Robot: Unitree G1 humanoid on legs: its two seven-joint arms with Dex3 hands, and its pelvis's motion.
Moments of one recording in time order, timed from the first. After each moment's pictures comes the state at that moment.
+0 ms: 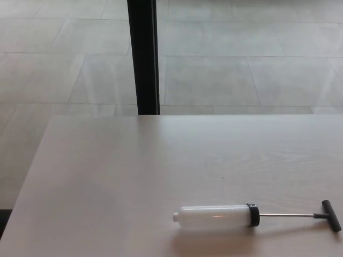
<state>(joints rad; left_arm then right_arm) 0.34 0.74 0.50 1.24 -0.11 -0.06 -0.16 0.18 -0.49 -0.55 0.92 0.12 -0.11 0.11</state>
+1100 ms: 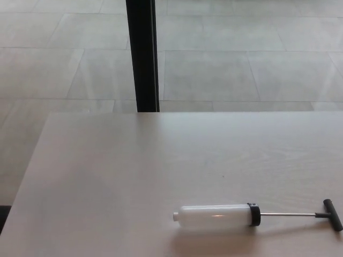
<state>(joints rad) -0.12 0.74 0.42 0.57 -0.07 -0.16 0.10 -0.14 -0.63 -0.71 0.35 0.28 0.00 0.03</state>
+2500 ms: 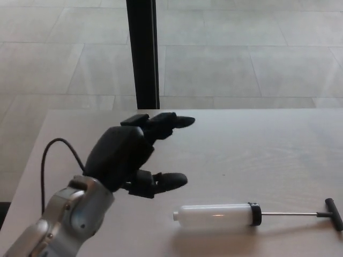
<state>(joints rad) -0.43 0.49 -0.48 0.05 0.46 -0.12 0.09 -0.16 -0.61 -0.35 0.09 0.24 0.03 0.08</state>
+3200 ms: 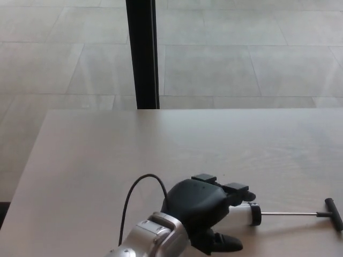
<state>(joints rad) -0.48 0.24 -0.81 0.22 0.71 0.13 -0.02 -0.21 -0.60 -0.31 0.12 0.24 0.04 0.09</state>
